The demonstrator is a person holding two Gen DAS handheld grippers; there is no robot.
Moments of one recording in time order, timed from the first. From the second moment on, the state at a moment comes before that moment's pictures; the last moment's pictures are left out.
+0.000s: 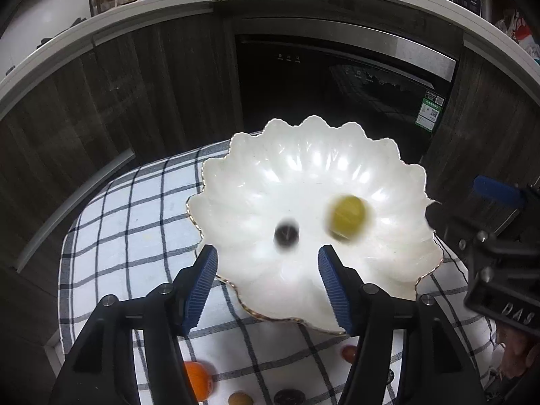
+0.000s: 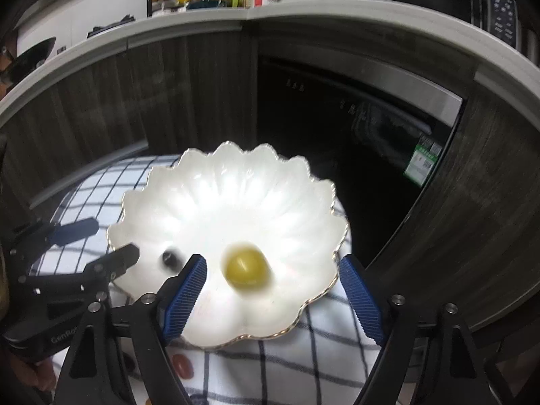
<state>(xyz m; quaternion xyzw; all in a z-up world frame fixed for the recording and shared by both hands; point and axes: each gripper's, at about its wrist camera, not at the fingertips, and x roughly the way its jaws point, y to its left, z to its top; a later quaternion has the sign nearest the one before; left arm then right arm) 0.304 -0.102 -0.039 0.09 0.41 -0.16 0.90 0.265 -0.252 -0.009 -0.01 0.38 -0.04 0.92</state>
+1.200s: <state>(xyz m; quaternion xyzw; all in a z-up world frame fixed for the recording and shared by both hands) 0.259 -0.076 -0.011 0.05 0.37 -0.13 0.92 0.224 -0.247 0.023 0.00 0.34 -0.04 0.94</state>
